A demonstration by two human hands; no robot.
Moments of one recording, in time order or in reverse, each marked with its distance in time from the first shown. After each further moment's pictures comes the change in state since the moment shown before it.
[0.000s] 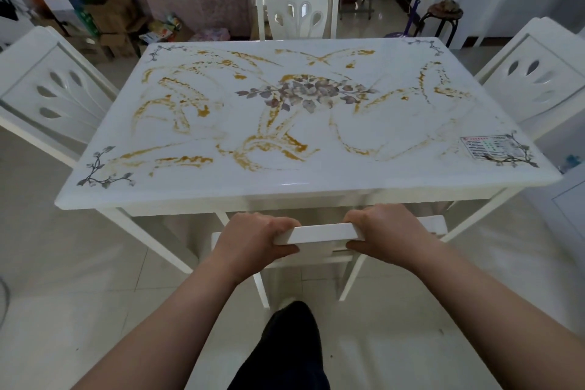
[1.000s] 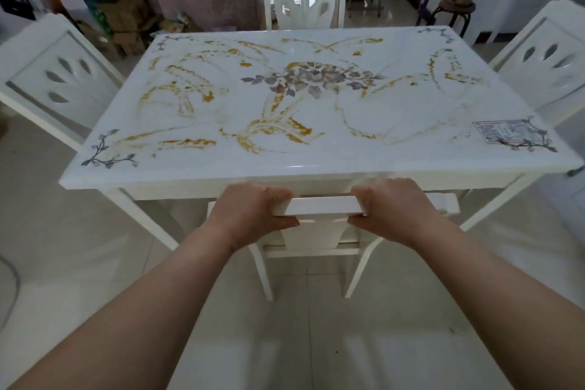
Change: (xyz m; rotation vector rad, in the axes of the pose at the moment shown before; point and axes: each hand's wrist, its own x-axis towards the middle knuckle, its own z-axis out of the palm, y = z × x) left_hand -0.001 -0.002 0.007 0.060 0.014 -0.068; right_hand -0.007 -0.009 0.005 -0.089 0.112 0.077
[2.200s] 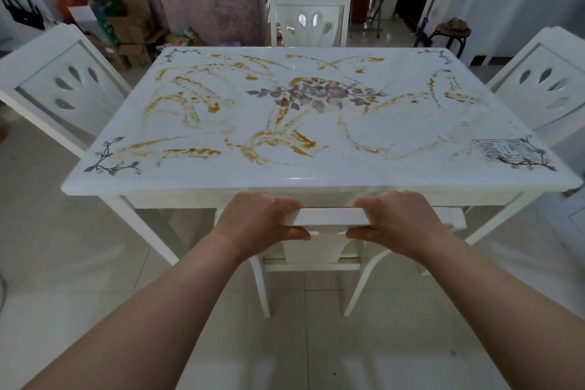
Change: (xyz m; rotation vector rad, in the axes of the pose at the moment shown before) left_hand -0.003 -0.001 -0.003 0.000 0.005 0.049; right_hand 0.000 -0.004 -0.002 0.037 0.025 0.027
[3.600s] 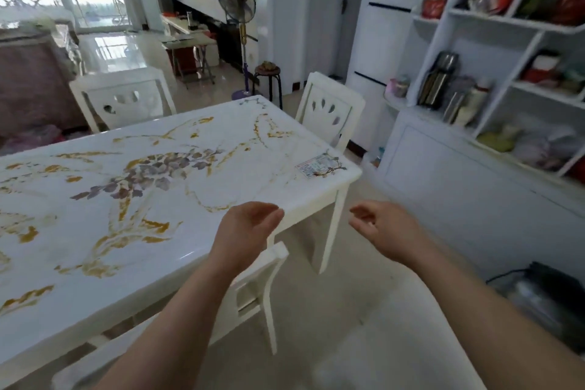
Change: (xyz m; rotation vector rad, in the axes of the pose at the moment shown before) left_hand 0.087 0.198 -0.080 -0.904 -0.073 0.066; right_hand -0.180 0.132 -0.102 0.524 0.189 0.820
